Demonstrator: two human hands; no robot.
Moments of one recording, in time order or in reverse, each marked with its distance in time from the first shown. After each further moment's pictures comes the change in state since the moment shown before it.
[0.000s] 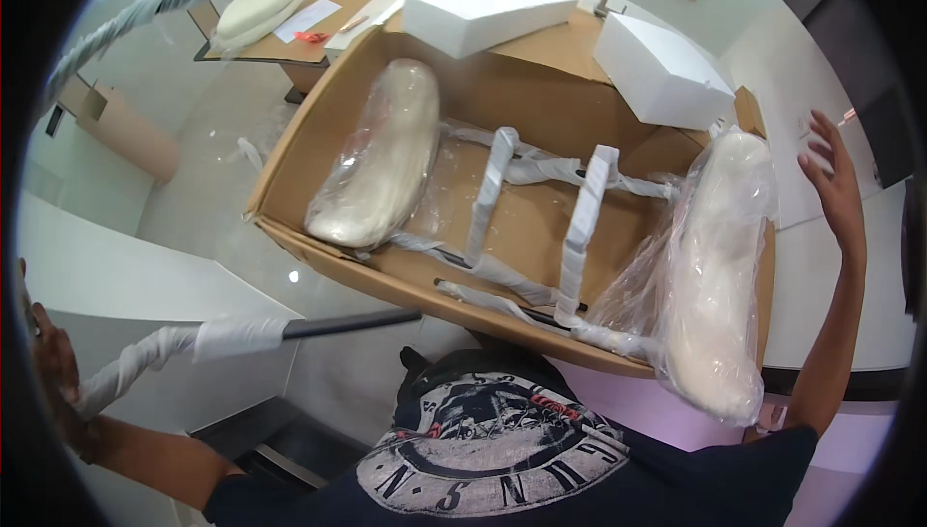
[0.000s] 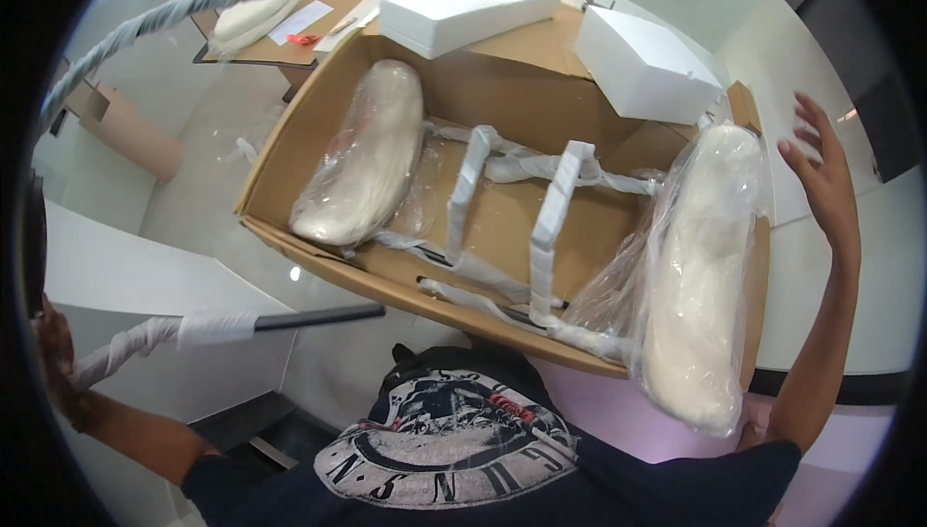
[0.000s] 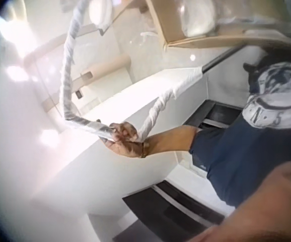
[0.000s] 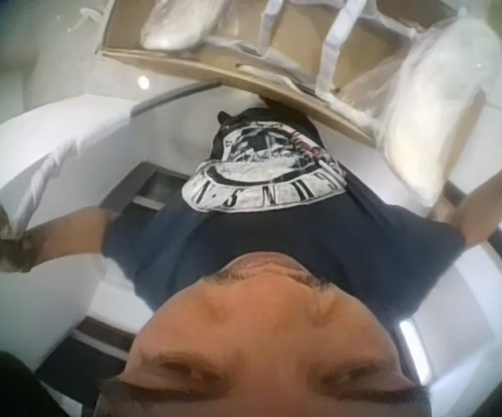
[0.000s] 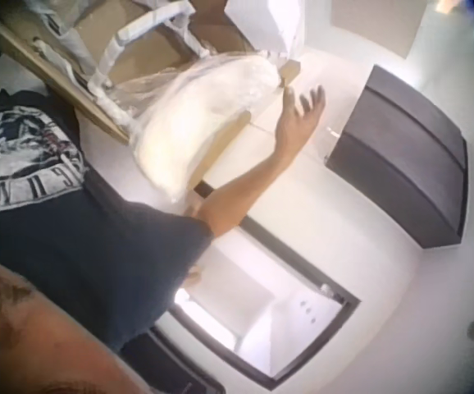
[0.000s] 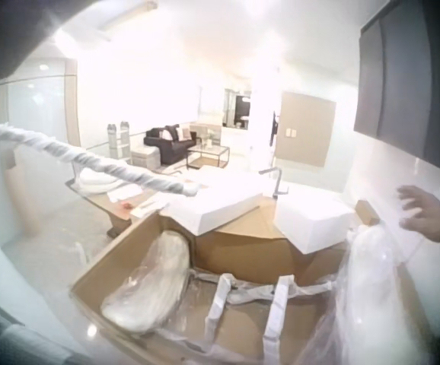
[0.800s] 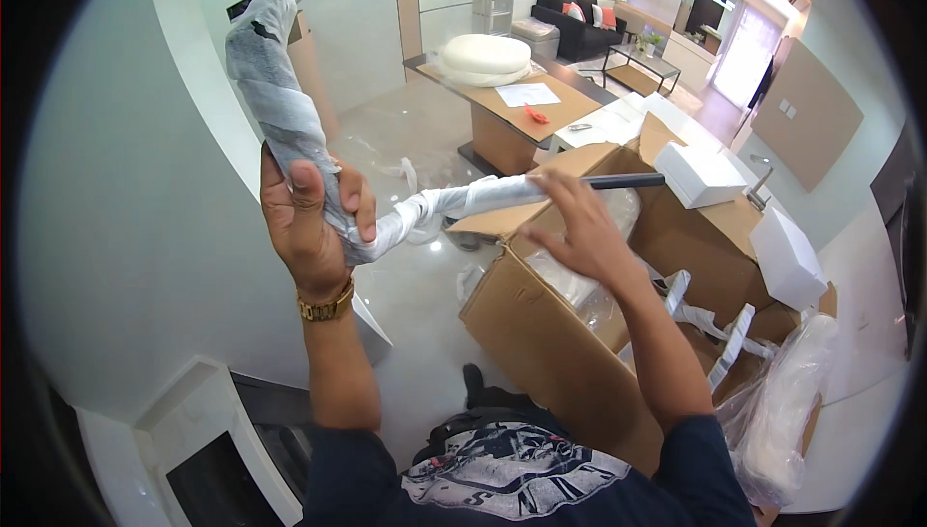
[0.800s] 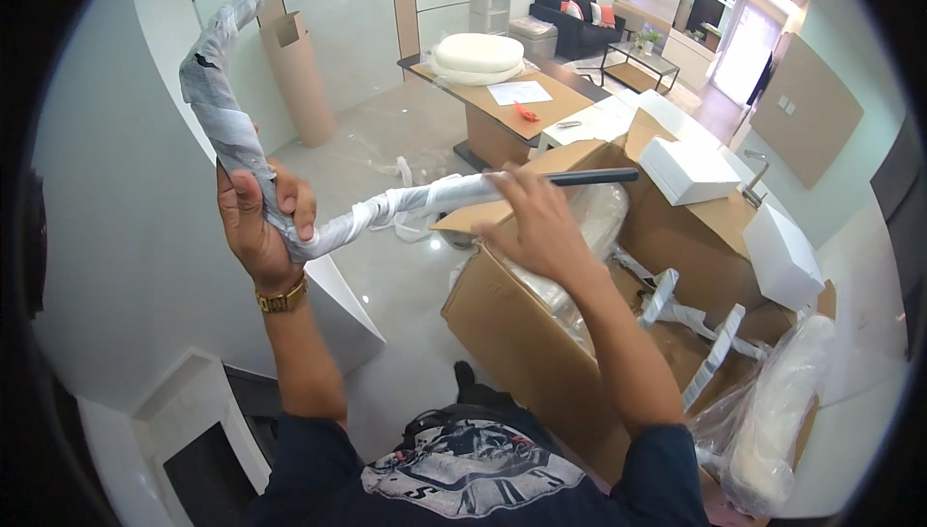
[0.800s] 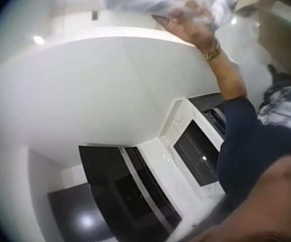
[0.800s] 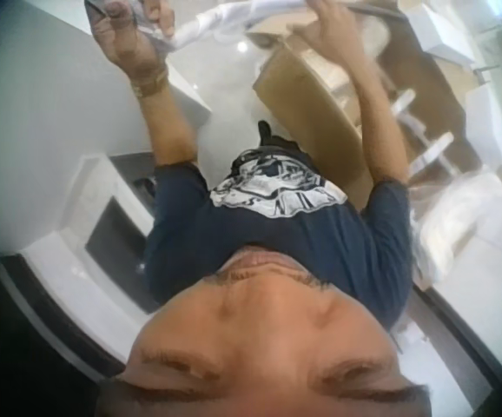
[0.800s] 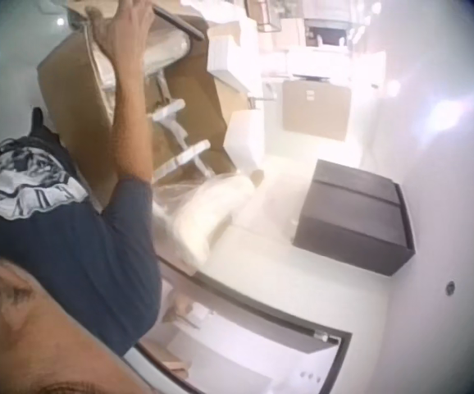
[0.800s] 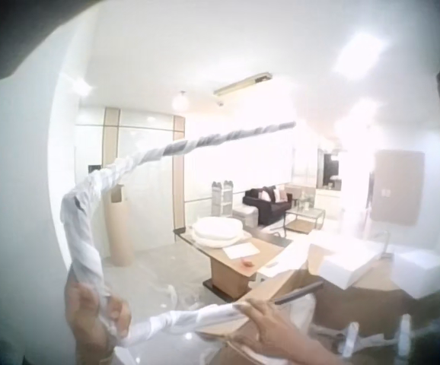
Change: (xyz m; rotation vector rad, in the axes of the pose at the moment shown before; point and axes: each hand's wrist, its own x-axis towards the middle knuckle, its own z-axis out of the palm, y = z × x) left_hand 0.006 -0.061 0.123 -0.627 0.464 0.621; right_hand -0.012 -0.437 0.283 0.423 -0.079 -1.153
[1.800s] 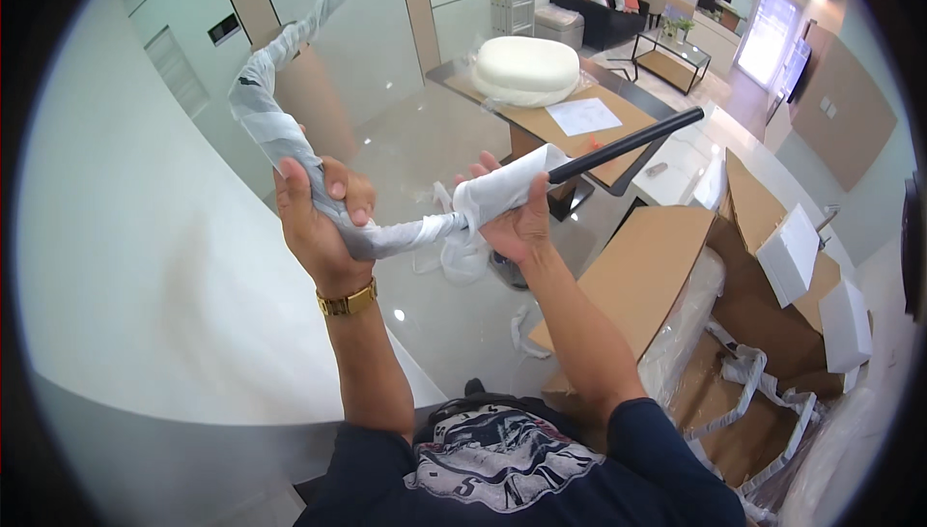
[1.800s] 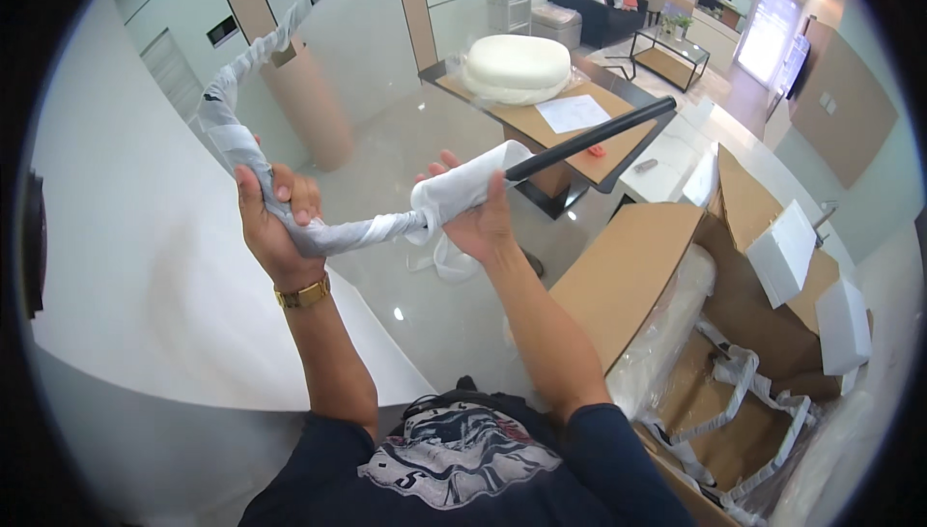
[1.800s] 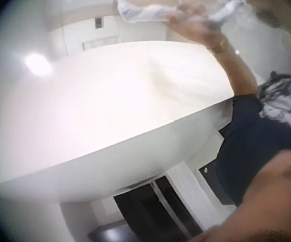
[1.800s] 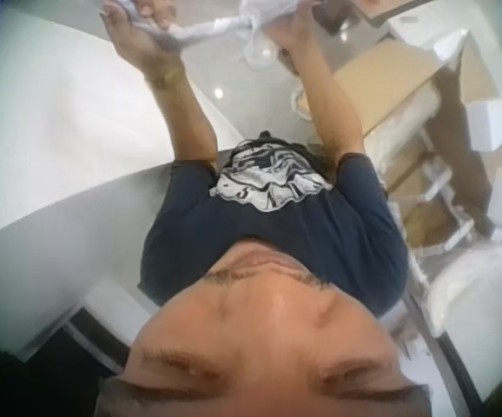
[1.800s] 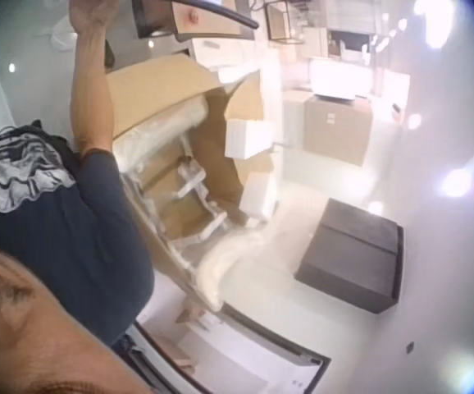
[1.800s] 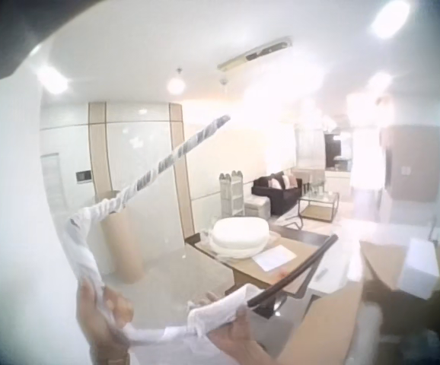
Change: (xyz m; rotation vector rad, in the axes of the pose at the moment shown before) left_hand 0.239 -0.188 -0.234 0.000 0.250 -0.137; right_hand 0.327 0.089 0.355 2.567 -0.017 0.169
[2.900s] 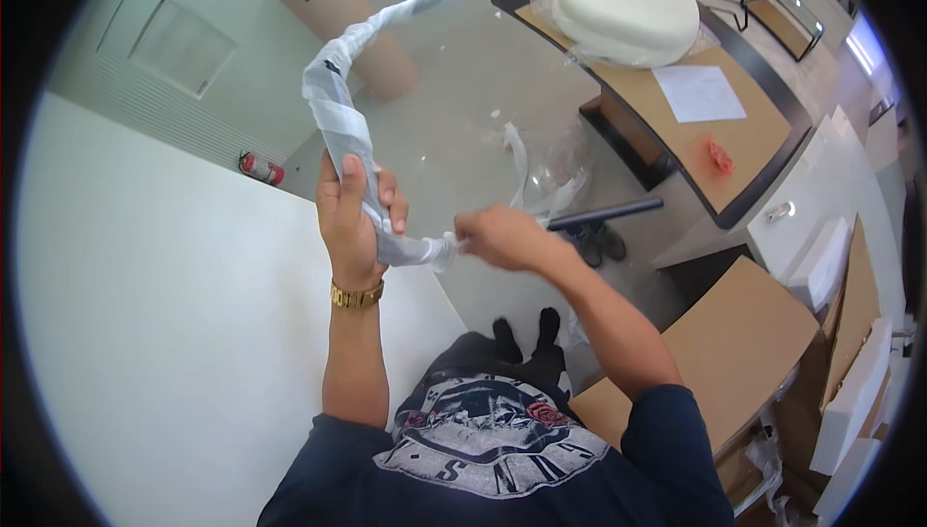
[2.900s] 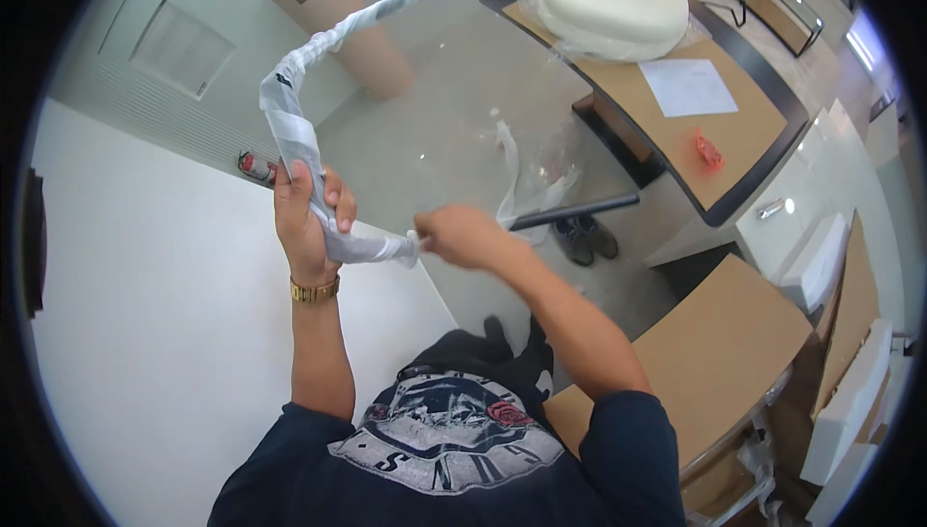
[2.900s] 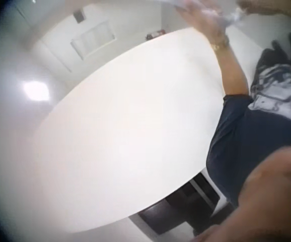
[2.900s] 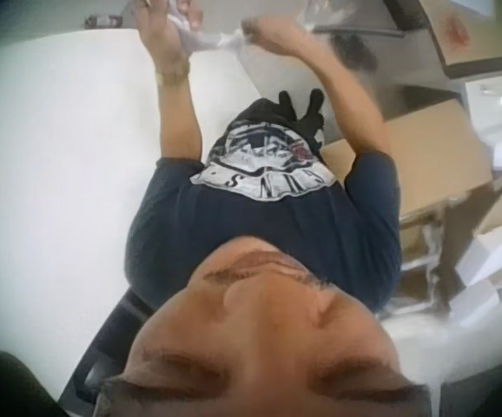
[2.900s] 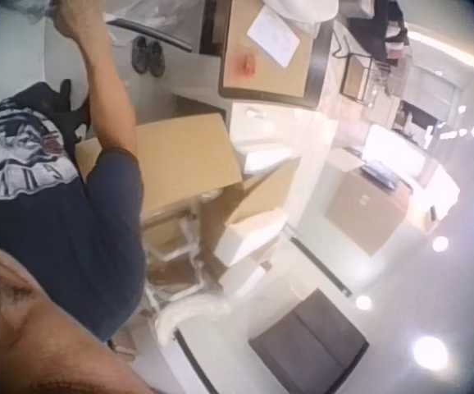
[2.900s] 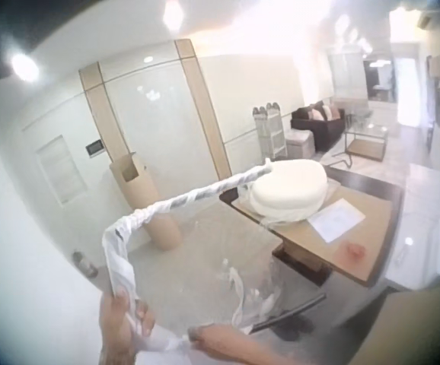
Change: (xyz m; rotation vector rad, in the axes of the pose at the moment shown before) left_hand 0.139 -0.189 -0.110 0.439 0.131 -0.378; right_hand 0.162 -0.008 -0.150 -1.799 -0.302 0.557
